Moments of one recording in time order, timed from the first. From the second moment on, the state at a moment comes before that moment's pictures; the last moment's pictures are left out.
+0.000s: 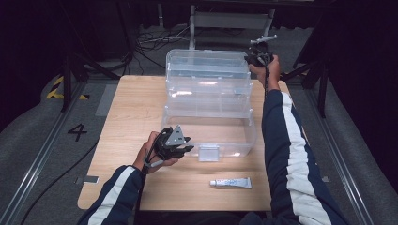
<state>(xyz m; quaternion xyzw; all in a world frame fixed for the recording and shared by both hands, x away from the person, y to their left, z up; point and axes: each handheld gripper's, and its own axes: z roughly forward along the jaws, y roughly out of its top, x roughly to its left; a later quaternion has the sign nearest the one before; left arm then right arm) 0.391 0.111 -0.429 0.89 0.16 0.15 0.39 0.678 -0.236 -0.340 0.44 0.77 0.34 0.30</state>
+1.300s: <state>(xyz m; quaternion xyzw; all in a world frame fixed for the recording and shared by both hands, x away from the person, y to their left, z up) 0.392 0.113 -0.430 0.89 0.15 0.15 0.39 0.676 -0.244 -0.346 0.45 0.78 0.33 0.29</state>
